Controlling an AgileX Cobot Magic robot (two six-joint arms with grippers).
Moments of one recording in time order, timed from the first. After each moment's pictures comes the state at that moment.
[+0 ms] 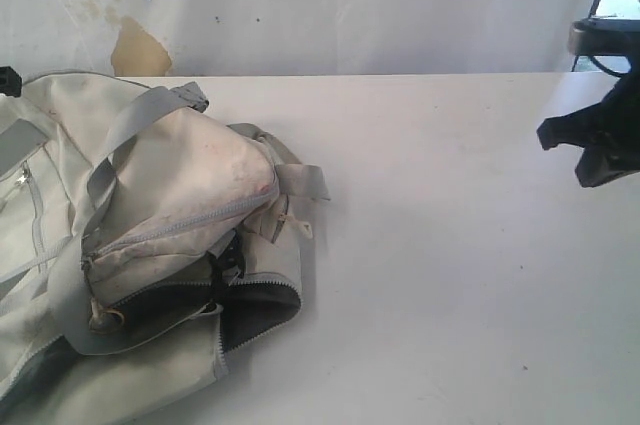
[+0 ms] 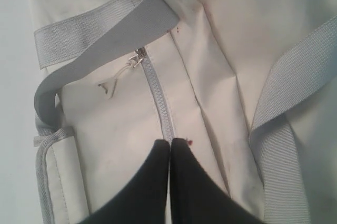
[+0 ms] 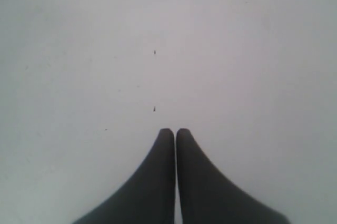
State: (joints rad) left arm 0.04 1.55 -1.19 -0.08 0.80 -0.04; right arm -0.01 1.58 -1.15 0.16 0.88 -0.21
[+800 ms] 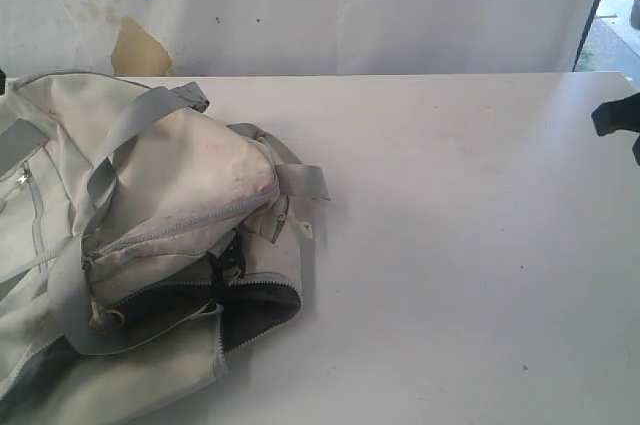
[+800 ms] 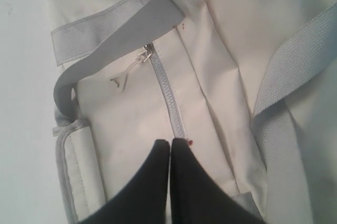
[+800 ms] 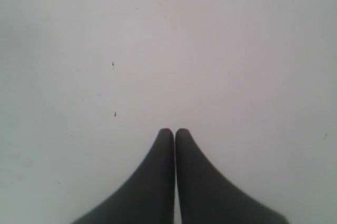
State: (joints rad) left arm 0.04 1.46 -1.16 -0.05 0.82 -0.04; right arm -0.08 1.43 -1.12 0.09 0.86 -0.22
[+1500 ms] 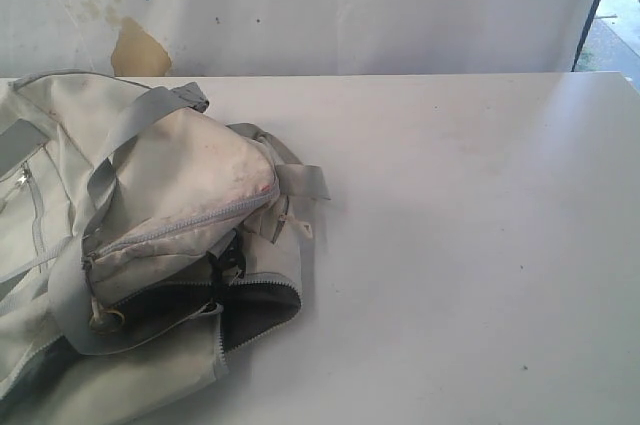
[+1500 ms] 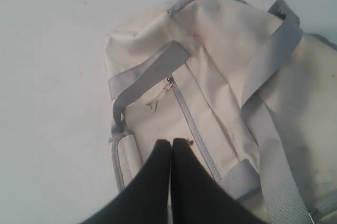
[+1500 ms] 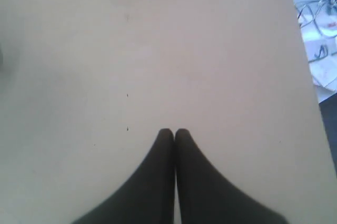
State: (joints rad) left arm 0.01 0.86 -0.91 0.07 0.80 -0.04; right arm -0.08 0.89 -0.94 0.08 0.86 -0.19
